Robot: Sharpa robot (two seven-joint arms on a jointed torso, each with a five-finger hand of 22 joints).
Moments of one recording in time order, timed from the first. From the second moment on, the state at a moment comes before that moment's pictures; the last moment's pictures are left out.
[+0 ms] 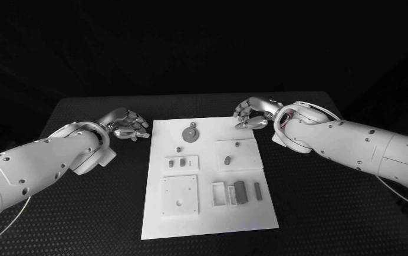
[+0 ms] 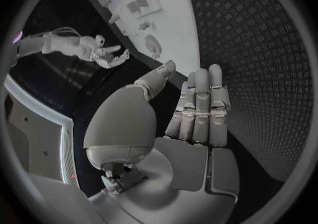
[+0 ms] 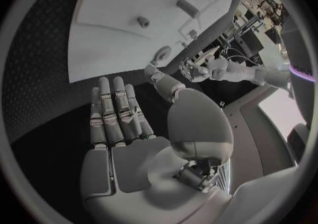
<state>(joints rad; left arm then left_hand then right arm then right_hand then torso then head) 1.24 -0.79 -0.11 1.20 -0.89 -0.27 0.06 1.15 -0.16 0.56 -0.25 0.06 0.86 0.19 0.25 0.48 1.17 0.12 0.07 0.23 1.04 0.01 0.90 0.62 0.03 1.11 -0.09 0.13 1.14 1.17 -0.80 0.01 1.28 -1.34 -0.25 0.04 1.07 -0.14 0.65 -0.28 0.05 0.79 0.20 0.23 0.56 0.98 0.16 0.33 0.14 0.83 0.16 0.48 0.43 0.13 0.53 0.19 0.28 1.19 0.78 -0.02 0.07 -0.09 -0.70</state>
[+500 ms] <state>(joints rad) 1.24 -0.80 -0.11 1.22 -0.46 -0.22 0.20 1.08 -0.11 0.49 -0.27 0.06 0.85 0.19 0.26 0.48 1.15 0.12 0.07 0.24 1.03 0.01 0.87 0.59 0.02 1.10 -0.08 0.09 1.12 1.17 -0.82 -0.03 1.37 -1.62 -0.22 0.01 1.08 -0.14 0.66 -0.28 0.05 0.86 0.18 0.28 0.57 1.10 0.11 0.33 0.14 1.19 0.01 0.64 0.56 0.26 0.93 0.15 0.39 1.17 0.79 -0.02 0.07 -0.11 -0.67</state>
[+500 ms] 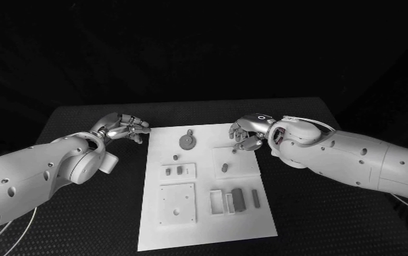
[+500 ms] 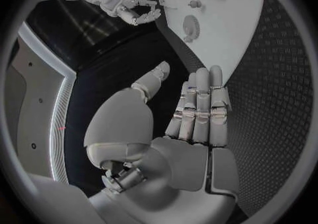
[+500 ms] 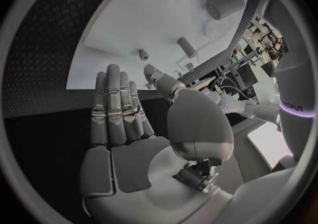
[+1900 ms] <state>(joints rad) 1.24 -0.80 -0.11 1.21 -0.38 -0.20 0.24 1.07 -0.10 0.48 -0.28 0.06 0.85 0.19 0.27 0.48 1.15 0.12 0.07 0.24 1.03 0.01 0.86 0.59 0.02 1.10 -0.08 0.08 1.11 1.17 -0.80 -0.06 1.39 -1.77 -0.15 -0.03 1.09 -0.11 0.66 -0.28 0.05 0.92 0.15 0.29 0.58 1.20 0.07 0.27 0.16 1.27 -0.03 0.79 0.71 0.26 1.09 0.09 0.44 1.22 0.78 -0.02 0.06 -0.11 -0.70</state>
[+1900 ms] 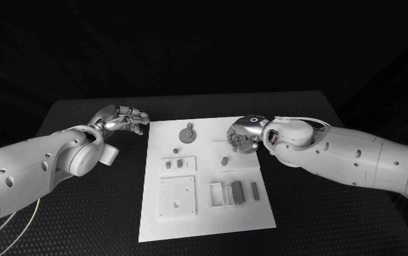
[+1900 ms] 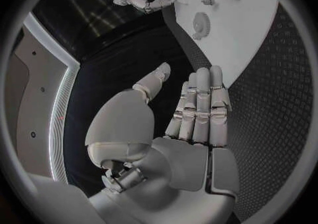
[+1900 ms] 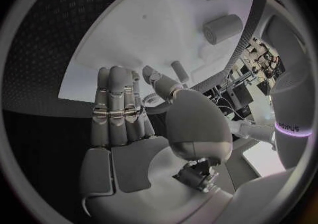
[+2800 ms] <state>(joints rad) 1.24 -0.80 -0.11 1.21 -0.38 -0.19 0.24 1.07 -0.10 0.48 -0.27 0.06 0.85 0.19 0.27 0.48 1.15 0.12 0.07 0.24 1.02 0.01 0.86 0.59 0.02 1.10 -0.08 0.08 1.11 1.16 -0.79 -0.07 1.39 -1.84 -0.17 -0.05 1.17 -0.05 0.66 -0.29 0.05 0.98 0.13 0.31 0.58 1.27 0.05 0.25 0.20 1.29 -0.06 0.92 0.78 0.25 1.14 0.04 0.52 1.31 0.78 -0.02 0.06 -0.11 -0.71</state>
